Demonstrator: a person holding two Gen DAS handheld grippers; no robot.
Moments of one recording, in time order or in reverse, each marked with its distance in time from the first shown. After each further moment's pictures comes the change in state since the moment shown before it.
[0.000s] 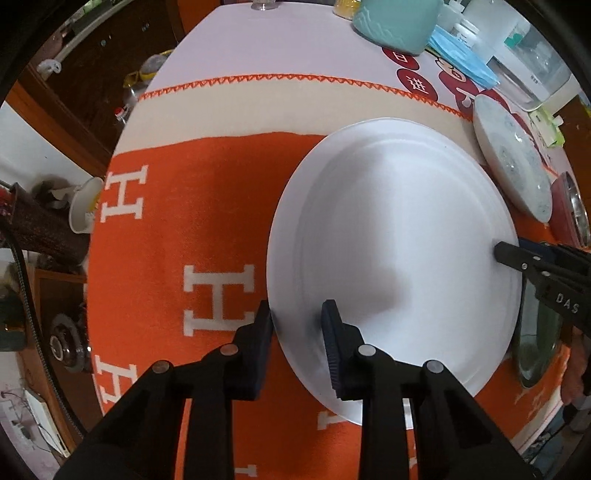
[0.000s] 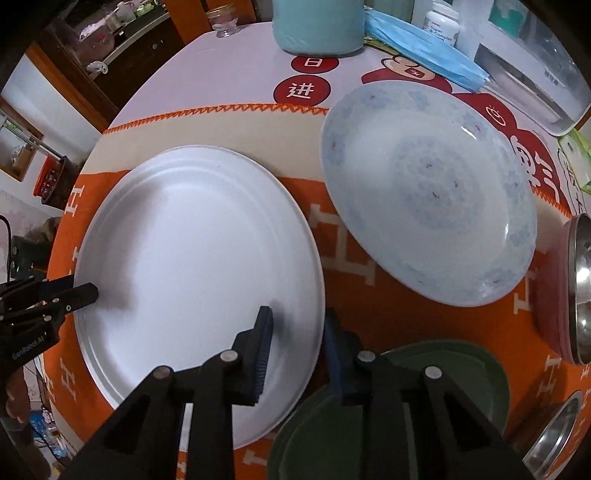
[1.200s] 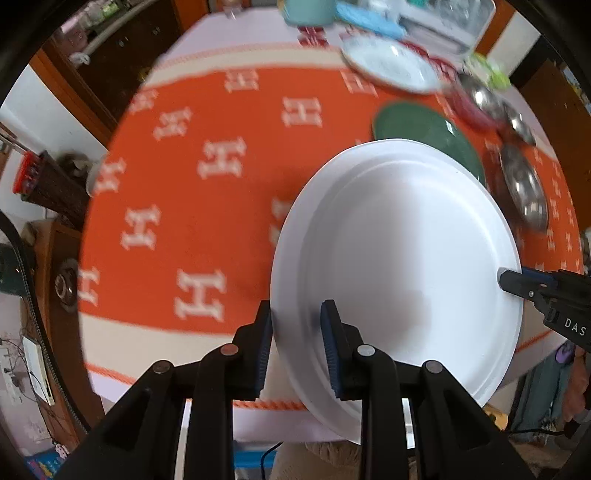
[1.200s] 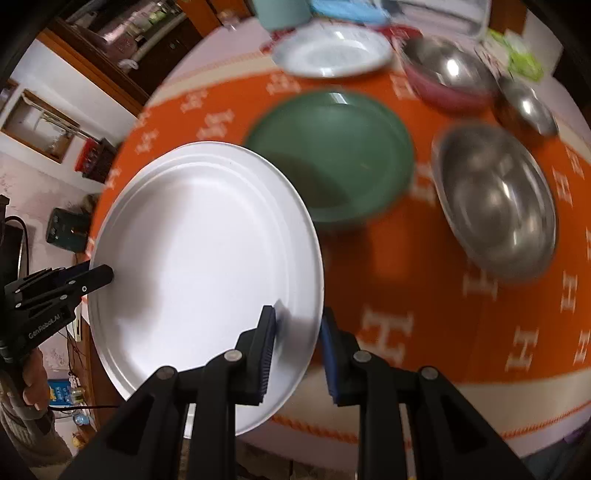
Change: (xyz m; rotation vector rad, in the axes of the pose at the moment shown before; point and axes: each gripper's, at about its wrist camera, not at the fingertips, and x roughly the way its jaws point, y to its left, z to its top) left arm -0.111 -0.145 -0.223 -0.013 0.005 0.042; right arm -0.113 -0.072 -0.236 0.050 0.059 0.125
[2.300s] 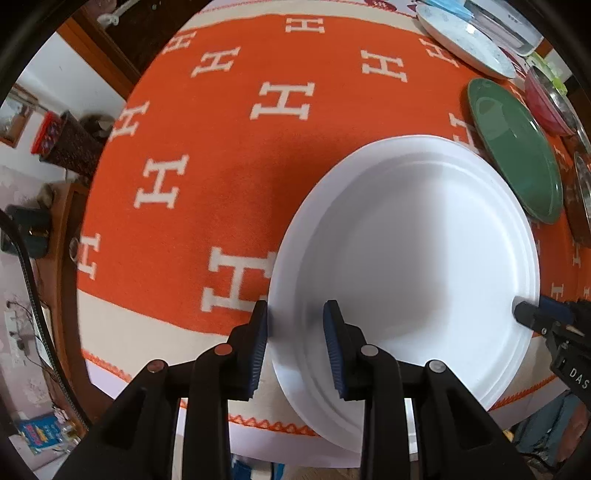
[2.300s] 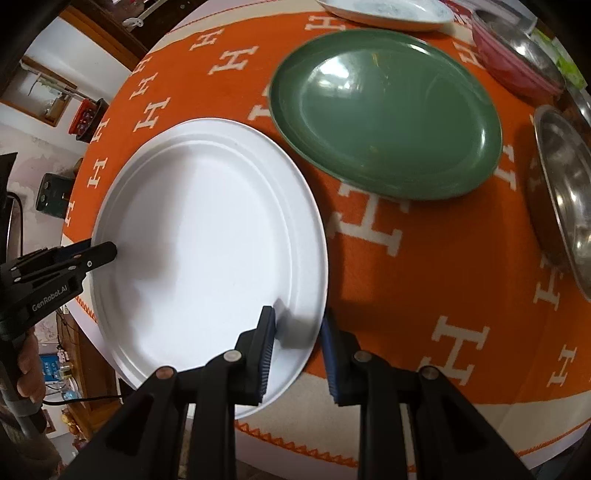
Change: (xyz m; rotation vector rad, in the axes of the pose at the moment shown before) left arm 0.031 0.022 -0.014 -0.100 0.076 0.120; right arm 0.051 0.021 -0.014 -0.089 0.095 -0.015
